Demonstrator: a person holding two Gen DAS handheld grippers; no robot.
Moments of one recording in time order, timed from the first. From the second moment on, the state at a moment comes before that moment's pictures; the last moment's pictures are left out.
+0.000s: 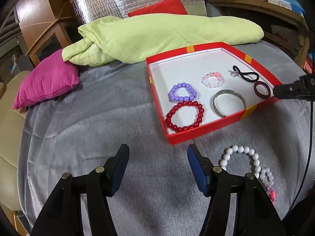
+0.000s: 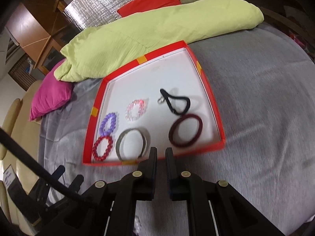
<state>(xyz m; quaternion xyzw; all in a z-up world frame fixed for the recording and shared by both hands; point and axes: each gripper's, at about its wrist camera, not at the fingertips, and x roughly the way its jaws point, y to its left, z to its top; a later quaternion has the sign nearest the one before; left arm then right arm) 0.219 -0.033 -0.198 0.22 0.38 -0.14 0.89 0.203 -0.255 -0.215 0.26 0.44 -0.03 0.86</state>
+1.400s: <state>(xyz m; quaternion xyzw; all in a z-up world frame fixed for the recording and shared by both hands) 0.210 -0.024 -0.213 0.22 0.41 -0.14 0.88 0.146 -0.205 -0.237 0.19 0.50 0.06 0.84</state>
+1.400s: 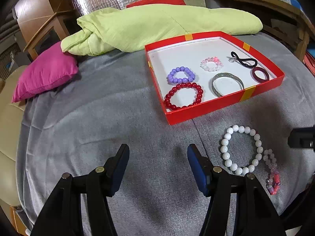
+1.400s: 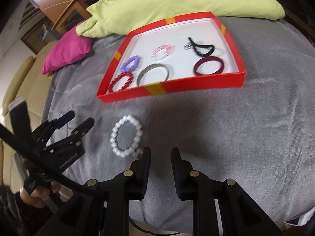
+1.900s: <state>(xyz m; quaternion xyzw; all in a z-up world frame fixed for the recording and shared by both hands) 0.208 -0.031 -0.215 0.21 0.42 -0.17 0.87 0.138 -0.168 -0.247 0.16 0.53 0.12 0.83</state>
